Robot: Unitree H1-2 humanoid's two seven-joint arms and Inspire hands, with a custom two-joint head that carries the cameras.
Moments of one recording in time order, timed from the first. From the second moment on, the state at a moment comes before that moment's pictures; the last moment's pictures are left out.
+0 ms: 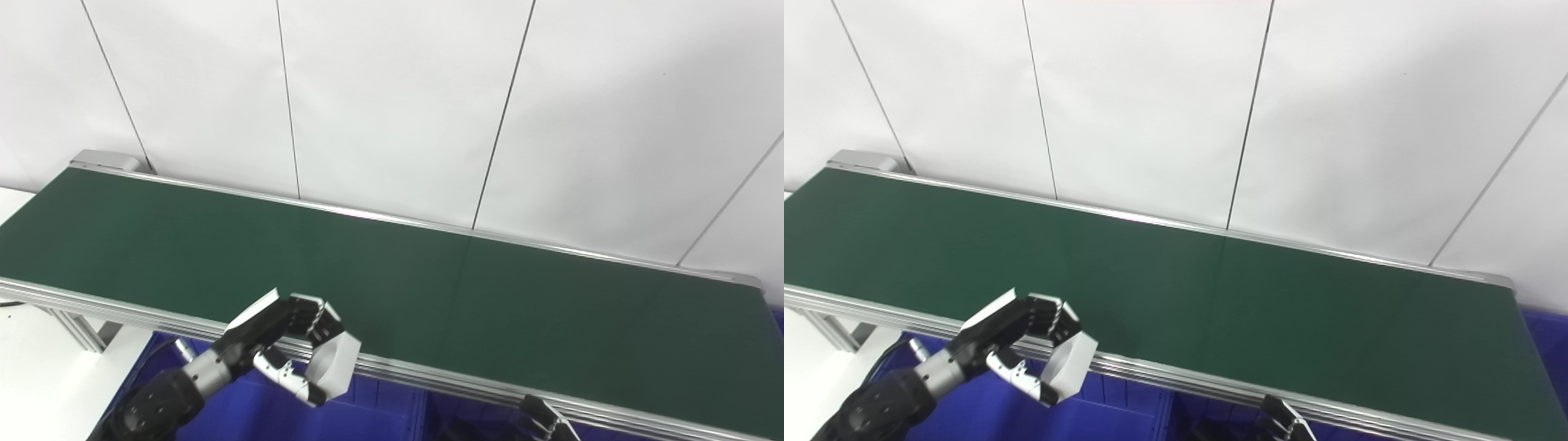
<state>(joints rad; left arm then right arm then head) -0.04 0.41 -0.11 0.06 -0.09 -0.19 -0.44 0.24 -0.04 0.15 0.21 -0.06 -0.42 -0.11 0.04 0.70</state>
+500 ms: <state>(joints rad) -0.01 0.40 -0.17 0.28 0.12 -0.29 -0.40 0.25 -0.04 0.15 0.20 -0.06 -0.42 -0.08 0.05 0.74</state>
